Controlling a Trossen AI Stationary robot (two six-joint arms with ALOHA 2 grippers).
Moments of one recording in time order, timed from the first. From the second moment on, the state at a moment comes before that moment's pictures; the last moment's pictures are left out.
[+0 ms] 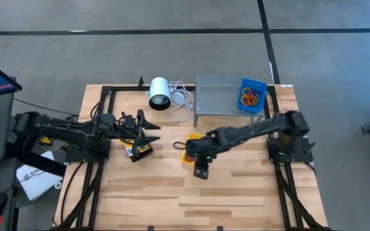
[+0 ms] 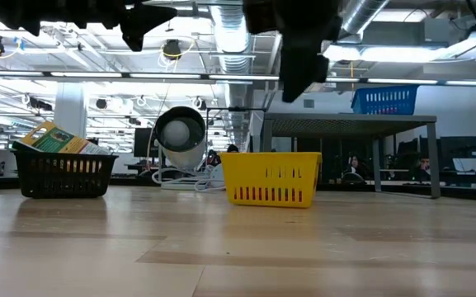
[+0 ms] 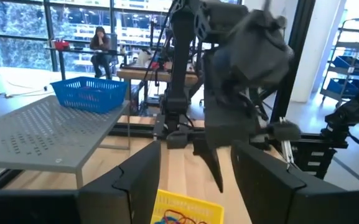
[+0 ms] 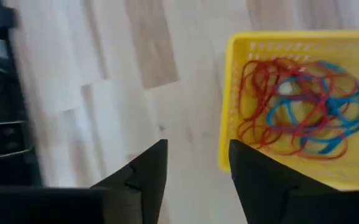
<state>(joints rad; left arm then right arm) -0.02 0.85 0.42 0.47 -0.02 -0.06 0.19 1.82 1.50 -0.84 -0.12 0.47</state>
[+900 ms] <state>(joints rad) -0.02 0.79 0.42 0.41 -0.02 -0.06 0.22 2.02 1.66 -0.92 0.08 0.41</state>
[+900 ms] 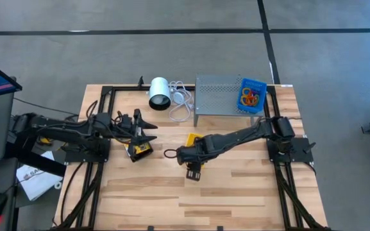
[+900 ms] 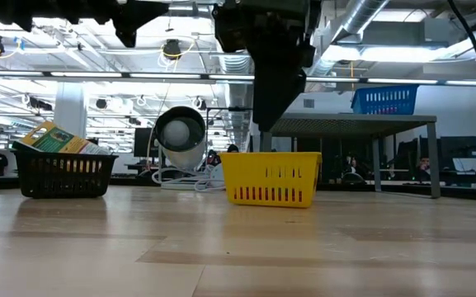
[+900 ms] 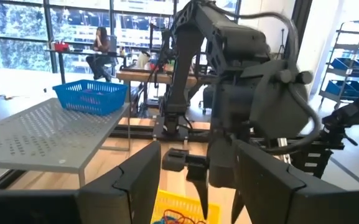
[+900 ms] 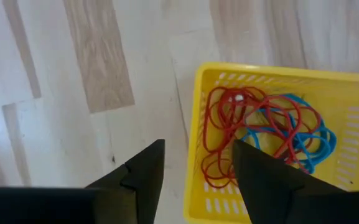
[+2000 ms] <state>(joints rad) -0.02 0.69 0.42 0.29 -0.02 -0.09 0.21 2.02 1.47 -0.72 0.04 0.45</state>
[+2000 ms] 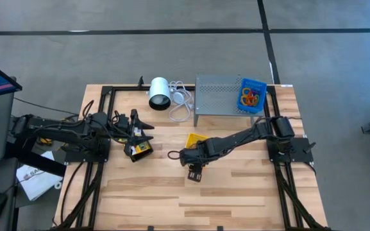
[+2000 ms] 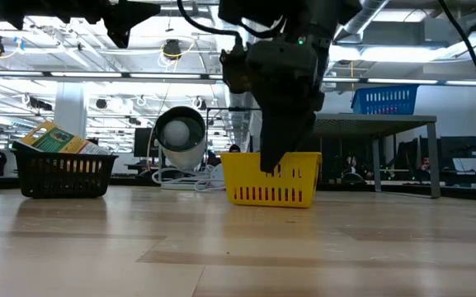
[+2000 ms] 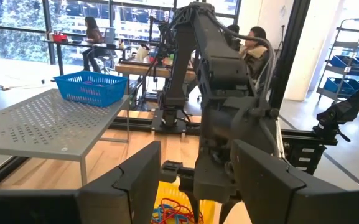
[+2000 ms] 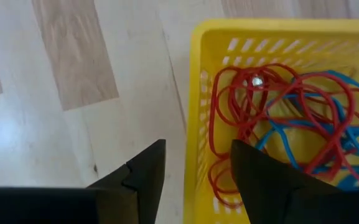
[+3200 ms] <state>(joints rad) -0.02 0.69 0.42 0.30 -0.02 -0.09 0.17 2.01 1.30 -0.55 -0.02 0.47</state>
